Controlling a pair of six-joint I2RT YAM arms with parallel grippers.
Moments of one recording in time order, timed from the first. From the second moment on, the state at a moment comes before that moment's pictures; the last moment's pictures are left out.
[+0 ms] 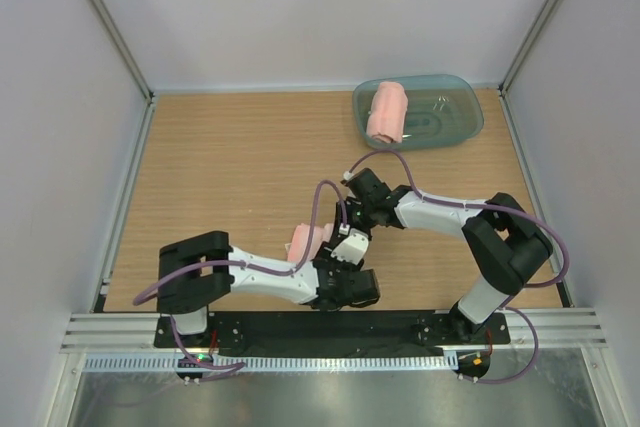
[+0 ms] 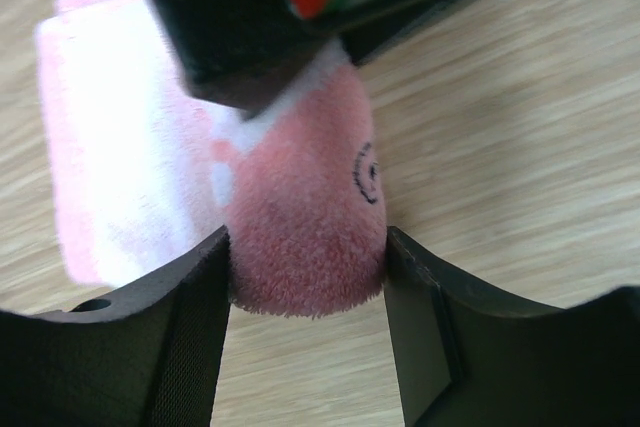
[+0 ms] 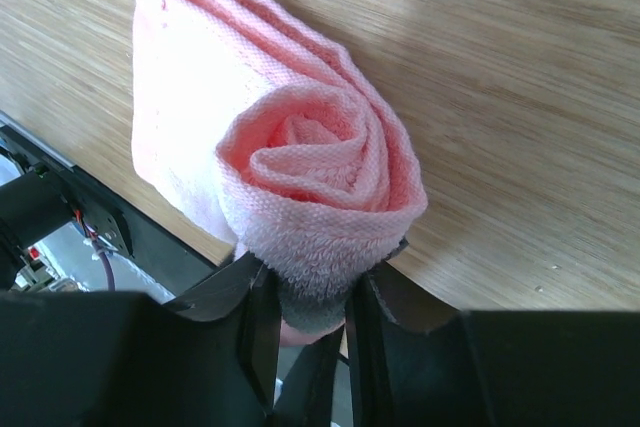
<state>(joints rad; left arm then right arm) -1.43 1.76 0.99 -0.49 -0.76 -0.84 0.71 1.64 0.88 -0.30 -0.37 0.73</state>
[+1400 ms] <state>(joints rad) -1.49 1.95 1.18 -0.73 -0.94 -0.88 0.71 1.64 0.89 -0.32 -0.37 0.73</state>
